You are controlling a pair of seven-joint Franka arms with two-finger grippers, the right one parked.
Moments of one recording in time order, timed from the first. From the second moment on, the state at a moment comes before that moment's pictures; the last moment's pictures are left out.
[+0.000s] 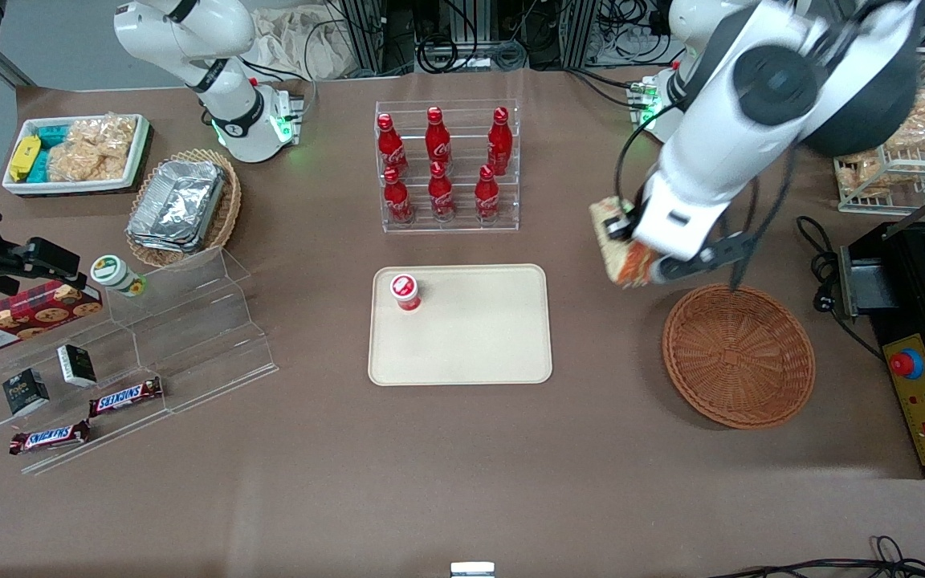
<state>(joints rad) 0.10 0.26 -0.68 -1.58 0.06 1.74 -0.92</state>
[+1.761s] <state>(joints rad) -0.03 0.50 -0.68 -1.49 0.44 1.98 -1.46</state>
